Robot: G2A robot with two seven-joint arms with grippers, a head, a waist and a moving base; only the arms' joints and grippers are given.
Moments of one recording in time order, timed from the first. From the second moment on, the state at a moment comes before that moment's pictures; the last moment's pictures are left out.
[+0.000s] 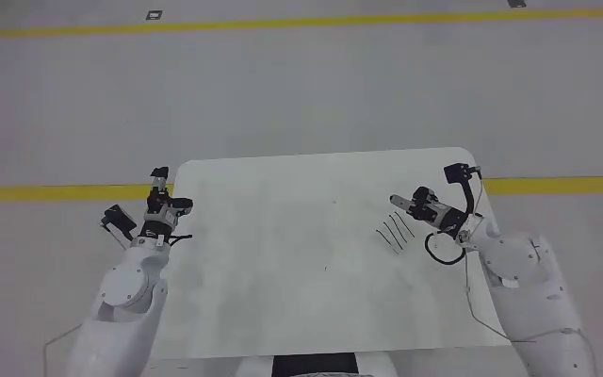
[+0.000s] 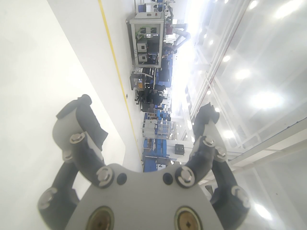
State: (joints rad) left arm 1.73 -1.15 -1.60 -1.80 -0.42 0.00 0.00; right arm -1.53 -1.08 1.57 -1.71 -0.36 -0.33 0.74
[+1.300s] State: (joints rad) left arm 1.73 -1.15 -1.60 -1.80 -0.42 0.00 0.00; right arm -1.28 -1.02 1.27 -1.73 -0.94 -0.34 1.01
